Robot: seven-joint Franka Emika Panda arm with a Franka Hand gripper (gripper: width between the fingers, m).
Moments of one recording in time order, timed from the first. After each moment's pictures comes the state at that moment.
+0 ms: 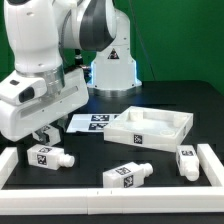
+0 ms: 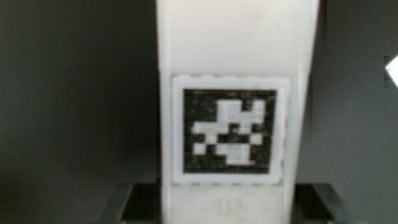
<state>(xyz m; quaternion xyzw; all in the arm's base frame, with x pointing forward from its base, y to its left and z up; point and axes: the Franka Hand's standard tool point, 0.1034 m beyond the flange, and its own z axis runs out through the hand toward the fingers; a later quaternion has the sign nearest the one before) 0.435 -0.152 0.014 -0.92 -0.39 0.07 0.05</state>
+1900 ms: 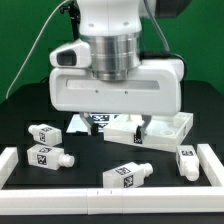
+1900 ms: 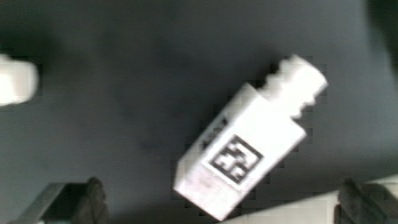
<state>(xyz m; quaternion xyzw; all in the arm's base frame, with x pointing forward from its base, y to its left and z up) 0.595 -0.016 0.080 -0.99 0.15 0.02 0.01</state>
